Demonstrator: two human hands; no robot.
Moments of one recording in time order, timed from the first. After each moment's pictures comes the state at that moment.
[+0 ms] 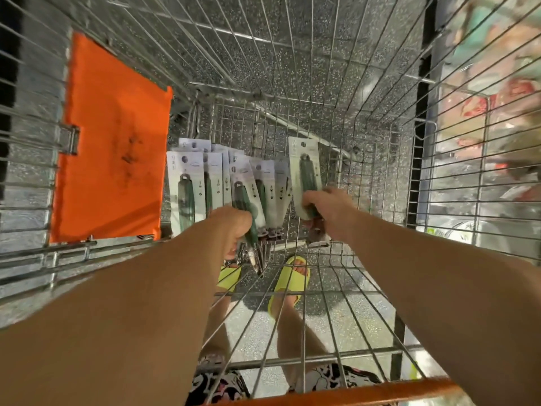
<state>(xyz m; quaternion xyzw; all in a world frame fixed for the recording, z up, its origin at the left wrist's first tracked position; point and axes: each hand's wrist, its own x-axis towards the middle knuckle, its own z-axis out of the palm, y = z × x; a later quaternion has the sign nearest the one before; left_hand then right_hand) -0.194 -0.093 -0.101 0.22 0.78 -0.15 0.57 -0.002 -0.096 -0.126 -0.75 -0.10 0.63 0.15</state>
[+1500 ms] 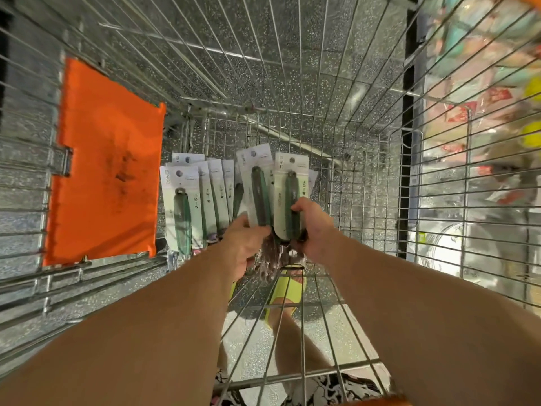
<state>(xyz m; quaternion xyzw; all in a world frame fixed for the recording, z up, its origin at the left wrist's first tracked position) -0.169 -0.102 -0.078 0.12 0.72 0.02 0.68 -0.028 -0.106 -0.120 -0.72 0.00 0.67 0.20</state>
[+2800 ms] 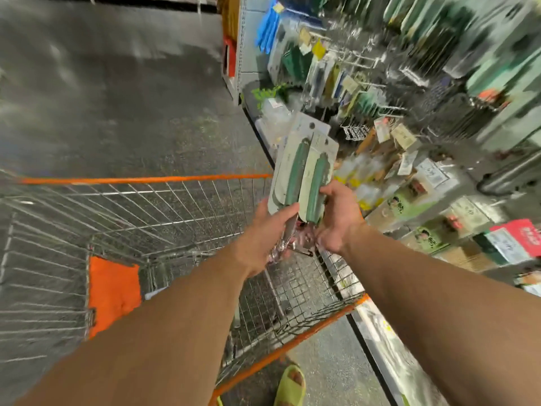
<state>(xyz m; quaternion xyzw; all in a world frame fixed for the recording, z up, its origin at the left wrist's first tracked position) -0.092 -0.065 0.184 0.45 0.39 0.15 0.79 0.039 -0.115 0.224 -0.62 -0.03 0.50 0.60</state>
